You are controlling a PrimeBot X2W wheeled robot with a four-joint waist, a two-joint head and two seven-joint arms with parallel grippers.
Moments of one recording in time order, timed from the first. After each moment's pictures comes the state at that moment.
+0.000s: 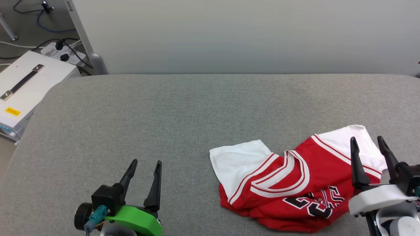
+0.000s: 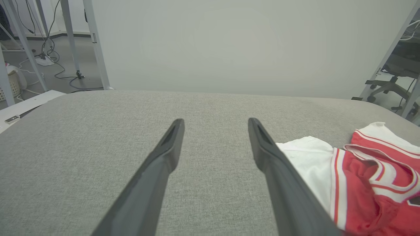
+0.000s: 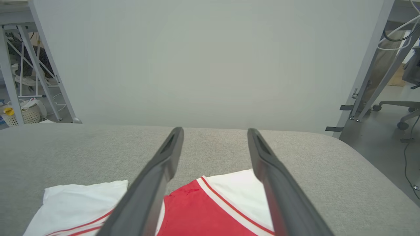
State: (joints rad) left arm 0.00 0.14 -0.16 0.17 -0.27 -0.13 -0.26; right arm -0.04 -0.10 -0.11 0.10 0.10 0.13 -0.22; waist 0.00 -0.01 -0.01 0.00
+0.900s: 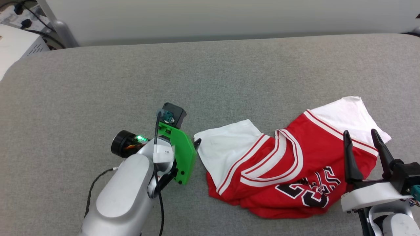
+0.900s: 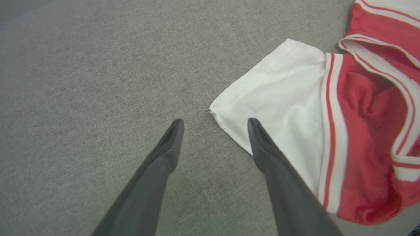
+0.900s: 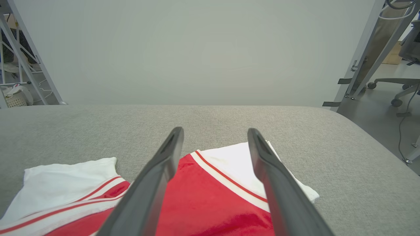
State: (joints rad) left arm -0.48 0.18 -0.45 0.37 -0.36 -0.13 0.49; right arm -0.03 -0.06 -0.10 0.03 0.08 0.13 -0.23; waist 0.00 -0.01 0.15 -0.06
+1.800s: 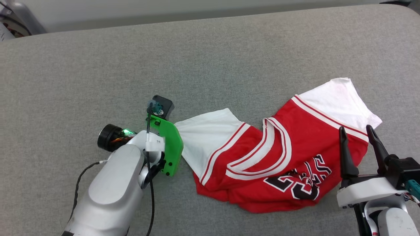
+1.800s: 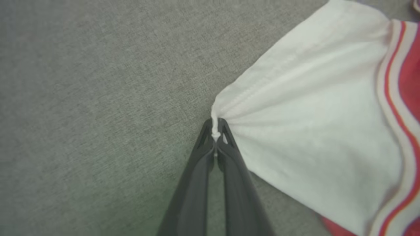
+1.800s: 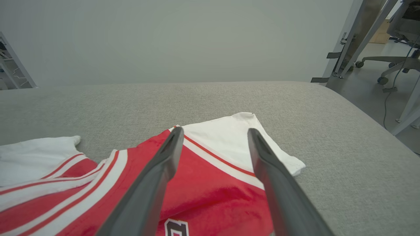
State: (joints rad) left arm -0.59 0.21 -0.48 0.52 -0.35 -0.10 0.51; right arm -0.07 -0.05 -0.08 0.07 0.08 0.13 -0.25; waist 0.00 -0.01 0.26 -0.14
